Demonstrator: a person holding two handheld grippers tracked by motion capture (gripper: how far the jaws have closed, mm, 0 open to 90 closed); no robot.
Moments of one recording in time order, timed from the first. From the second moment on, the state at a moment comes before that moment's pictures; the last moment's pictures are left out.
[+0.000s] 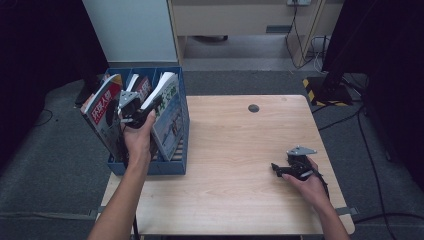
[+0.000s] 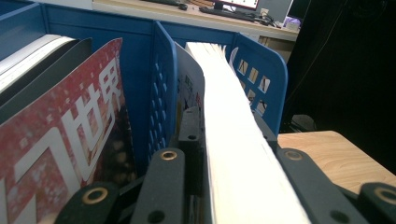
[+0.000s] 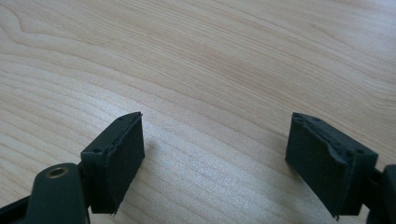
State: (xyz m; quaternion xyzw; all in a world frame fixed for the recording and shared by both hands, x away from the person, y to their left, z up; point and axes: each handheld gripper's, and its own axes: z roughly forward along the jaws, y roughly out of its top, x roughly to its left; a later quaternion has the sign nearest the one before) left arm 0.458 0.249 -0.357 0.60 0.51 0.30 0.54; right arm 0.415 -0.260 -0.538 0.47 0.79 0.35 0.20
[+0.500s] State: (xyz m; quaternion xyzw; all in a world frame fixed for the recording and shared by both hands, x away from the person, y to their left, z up) left arm 0.455 0.251 -0.358 0.60 0.52 0.31 0.52; right arm 0.415 -0.260 -0.538 0.47 0.79 0.35 0.20
